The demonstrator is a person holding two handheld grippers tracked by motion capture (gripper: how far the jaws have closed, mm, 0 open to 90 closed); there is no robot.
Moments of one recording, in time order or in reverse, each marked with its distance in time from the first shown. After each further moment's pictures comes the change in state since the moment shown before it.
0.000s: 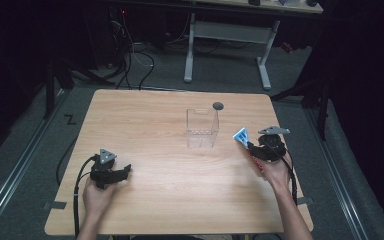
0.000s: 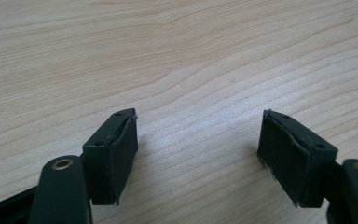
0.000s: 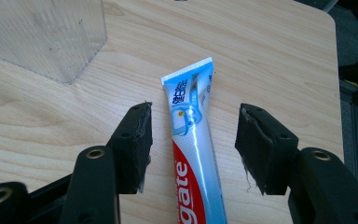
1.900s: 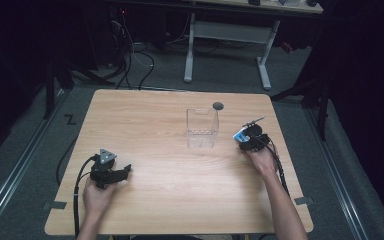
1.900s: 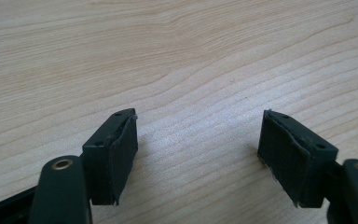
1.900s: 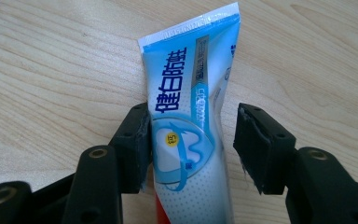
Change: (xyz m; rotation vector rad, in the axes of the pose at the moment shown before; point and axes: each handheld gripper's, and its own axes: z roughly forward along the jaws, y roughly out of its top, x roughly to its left) left arm 0.000 0.000 0.000 0.000 -0.001 0.000; right arm -0.001 0.018 0.088 0.313 -0.023 -0.026
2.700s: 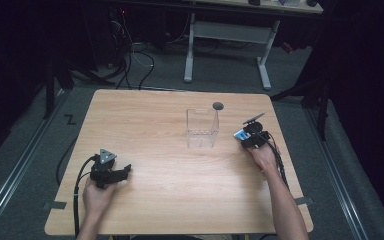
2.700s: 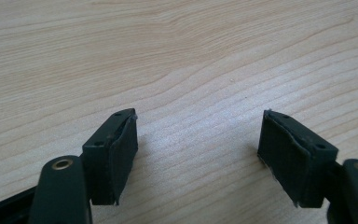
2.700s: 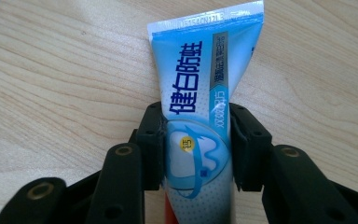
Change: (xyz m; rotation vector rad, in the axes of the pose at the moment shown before) left arm 0.000 0.000 0.000 0.000 0.000 0.000; right arm -0.009 0.010 0.003 0.075 0.059 0.007
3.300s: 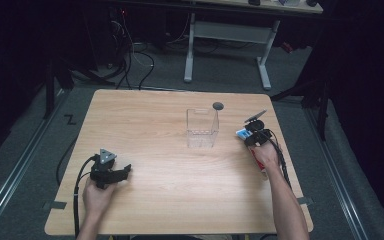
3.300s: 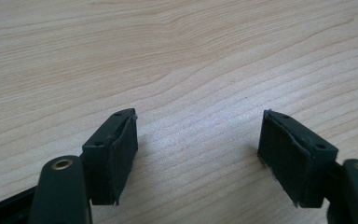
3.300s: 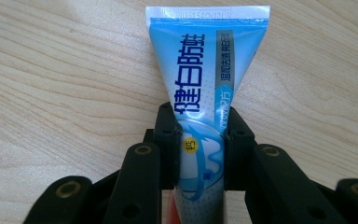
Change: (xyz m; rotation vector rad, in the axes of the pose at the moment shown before) left arm 0.000 0.000 0.000 0.000 0.000 0.000; right arm -0.008 0.005 -0.002 0.041 0.011 0.018
